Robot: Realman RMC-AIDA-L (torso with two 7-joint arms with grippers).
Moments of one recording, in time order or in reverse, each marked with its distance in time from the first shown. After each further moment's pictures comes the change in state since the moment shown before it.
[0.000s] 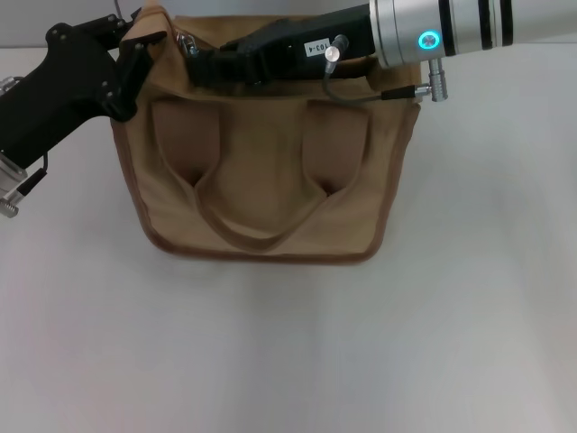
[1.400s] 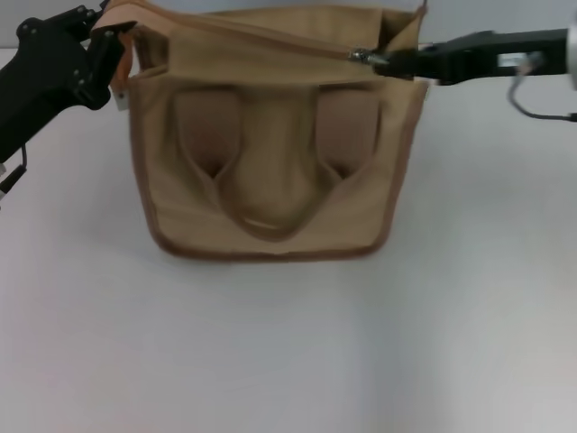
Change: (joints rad) left arm 0.020 0.005 -0.016 0.009 -0.042 -0.011 -0.032; right arm -0.381 -0.004 0.146 -0.468 -0.243 -0.052 0.226
